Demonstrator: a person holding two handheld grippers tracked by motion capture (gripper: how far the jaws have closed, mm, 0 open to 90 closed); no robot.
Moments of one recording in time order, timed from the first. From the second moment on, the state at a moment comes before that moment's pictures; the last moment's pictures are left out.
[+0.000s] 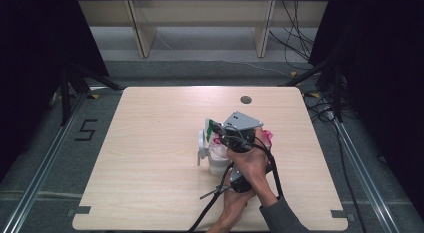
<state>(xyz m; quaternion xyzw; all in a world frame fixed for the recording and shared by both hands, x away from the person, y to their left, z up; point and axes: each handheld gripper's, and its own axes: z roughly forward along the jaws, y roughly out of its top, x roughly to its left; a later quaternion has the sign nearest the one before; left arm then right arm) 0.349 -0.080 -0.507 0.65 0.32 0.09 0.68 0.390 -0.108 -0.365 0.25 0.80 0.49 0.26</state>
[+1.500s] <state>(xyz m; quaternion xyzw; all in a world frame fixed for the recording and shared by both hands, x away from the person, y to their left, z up) 0.346 -0.083 -0.509 0.65 0.33 0.08 0.68 0.391 -0.111 -0.361 0.25 0.79 0.49 0.26</state>
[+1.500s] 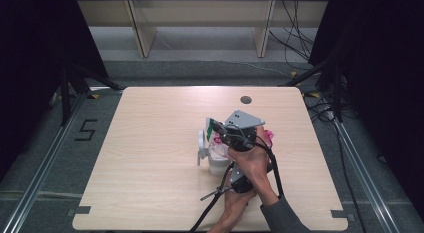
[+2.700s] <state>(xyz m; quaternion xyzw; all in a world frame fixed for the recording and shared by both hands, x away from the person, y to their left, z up) 0.350 -0.080 -0.509 0.65 0.33 0.10 0.68 0.390 -0.107 -0.363 0.25 0.80 0.48 0.26</state>
